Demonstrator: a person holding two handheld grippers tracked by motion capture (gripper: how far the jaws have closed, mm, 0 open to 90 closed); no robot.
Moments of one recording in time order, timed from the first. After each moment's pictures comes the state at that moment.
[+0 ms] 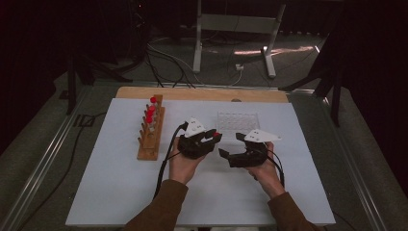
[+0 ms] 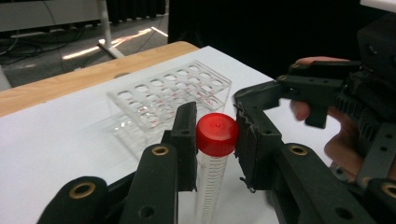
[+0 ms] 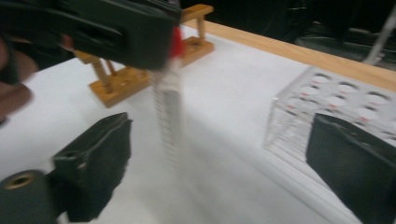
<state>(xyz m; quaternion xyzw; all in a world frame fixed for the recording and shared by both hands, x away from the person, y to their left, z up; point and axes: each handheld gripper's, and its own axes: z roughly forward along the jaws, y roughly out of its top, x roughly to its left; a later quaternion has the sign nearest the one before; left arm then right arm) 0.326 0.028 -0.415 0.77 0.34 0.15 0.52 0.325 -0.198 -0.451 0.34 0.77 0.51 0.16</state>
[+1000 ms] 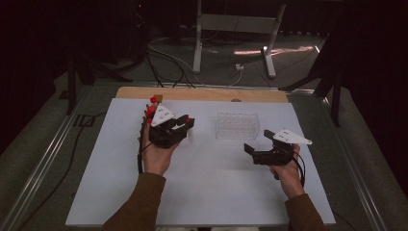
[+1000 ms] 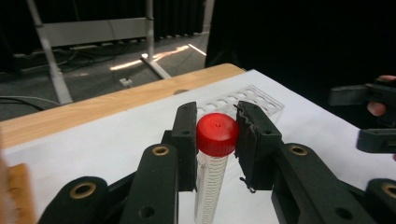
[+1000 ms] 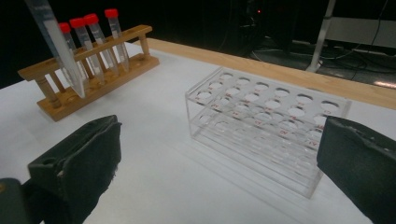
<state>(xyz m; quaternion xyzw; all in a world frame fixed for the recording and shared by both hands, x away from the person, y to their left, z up) 0.333 0.100 -0.385 0.72 0.39 0.21 0.53 0.321 -0.266 -0.449 0.39 0.73 0.52 0.22</state>
